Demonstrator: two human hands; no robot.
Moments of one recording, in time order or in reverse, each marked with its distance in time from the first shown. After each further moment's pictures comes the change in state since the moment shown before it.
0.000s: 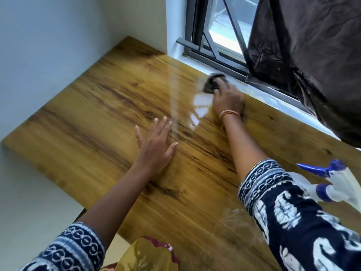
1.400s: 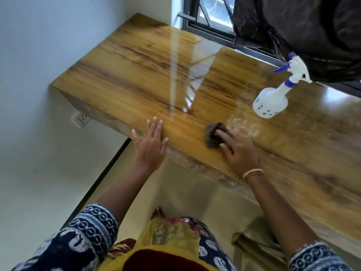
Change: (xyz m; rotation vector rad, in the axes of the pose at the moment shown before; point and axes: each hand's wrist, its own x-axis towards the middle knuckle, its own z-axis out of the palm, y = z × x) left_hand -0.254 -0.052 0.021 -0.034 0.057 0.003; right_hand -0.426 0.049 -0.109 -0.013 -0.110 -0.344
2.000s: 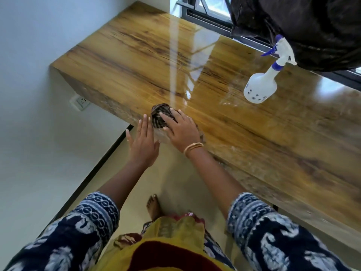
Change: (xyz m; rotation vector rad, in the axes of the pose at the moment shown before) left_hand -0.060 0.021 0.020 0.173 -0.138 -0.141; right_hand 0.023 -0.128 0.026 0.061 -0.116 -0.128
